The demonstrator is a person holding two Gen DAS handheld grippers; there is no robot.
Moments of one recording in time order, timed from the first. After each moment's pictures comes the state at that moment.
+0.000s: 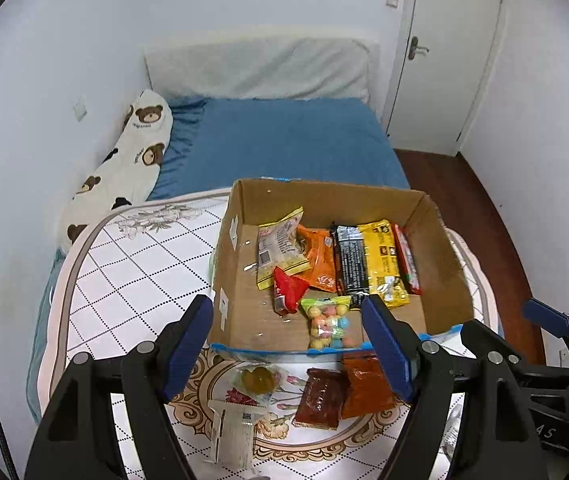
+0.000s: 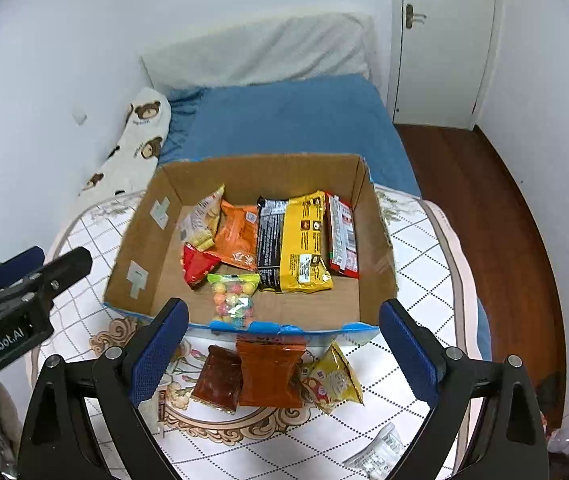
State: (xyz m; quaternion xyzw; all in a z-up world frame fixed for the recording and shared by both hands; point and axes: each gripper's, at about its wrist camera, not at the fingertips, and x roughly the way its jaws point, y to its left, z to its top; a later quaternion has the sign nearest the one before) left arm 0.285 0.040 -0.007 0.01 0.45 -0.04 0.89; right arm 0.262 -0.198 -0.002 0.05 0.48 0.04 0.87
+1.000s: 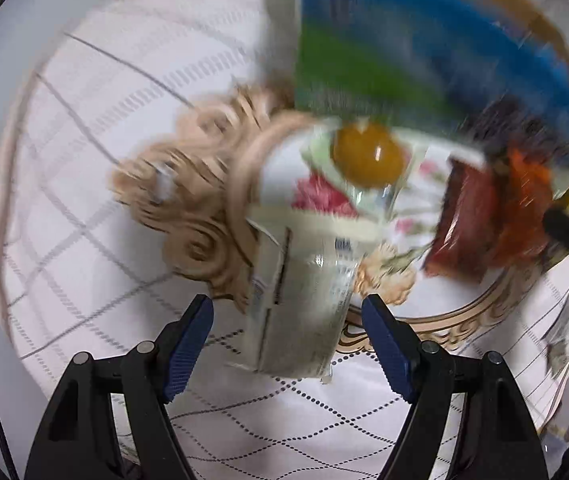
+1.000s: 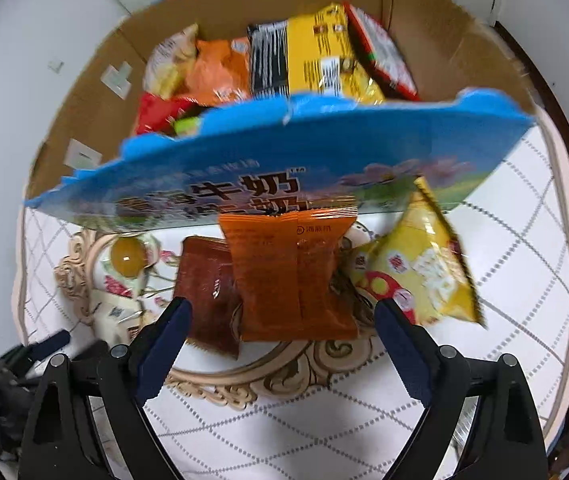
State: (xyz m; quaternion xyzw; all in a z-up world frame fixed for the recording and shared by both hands) left arm 0.256 0.107 -0.239 0.00 0.69 0.02 0.72; right arm 0.261 -0.178 -0.203 0.12 0.65 0.06 0.75
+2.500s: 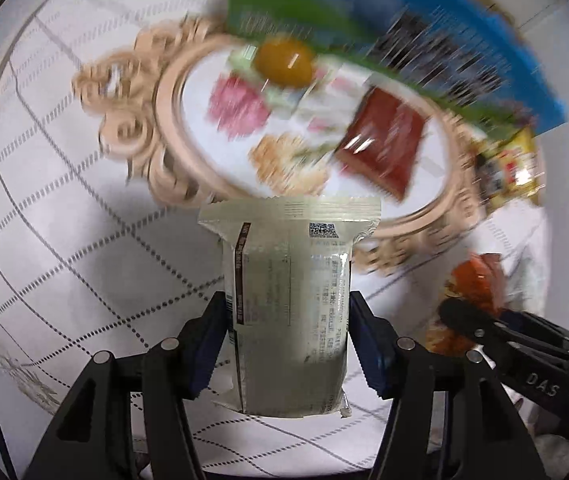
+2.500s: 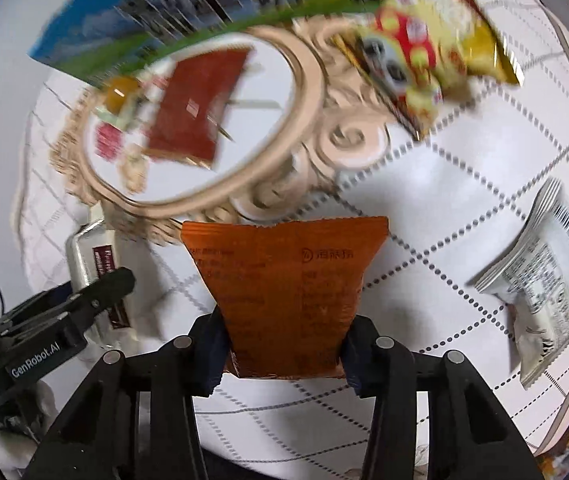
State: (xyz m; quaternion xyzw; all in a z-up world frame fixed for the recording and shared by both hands) left arm 0.153 0.068 -0.207 -0.08 0.68 -0.03 0.72; right arm 0.139 -0.162 -0.231 0.13 0.70 0.12 0.69
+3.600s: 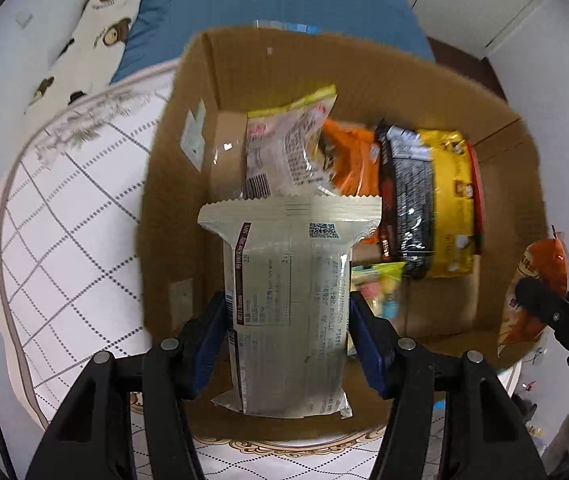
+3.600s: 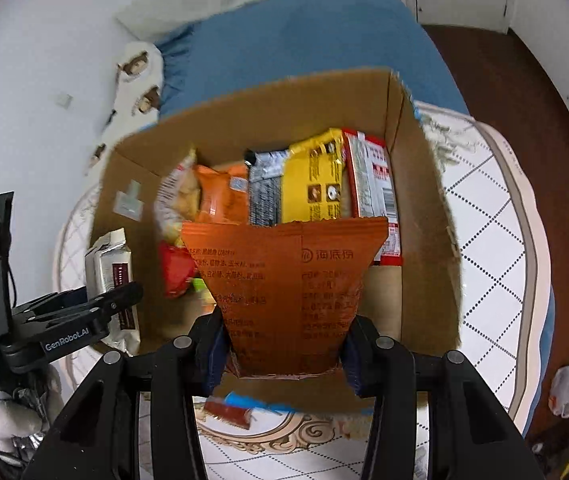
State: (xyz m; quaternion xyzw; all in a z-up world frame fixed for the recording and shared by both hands) left arm 0.419 0.048 -0.164 -0.01 0.69 -0.04 0.72; right arm 0.396 -0.224 -0.135 0.13 0.65 0.08 0.75
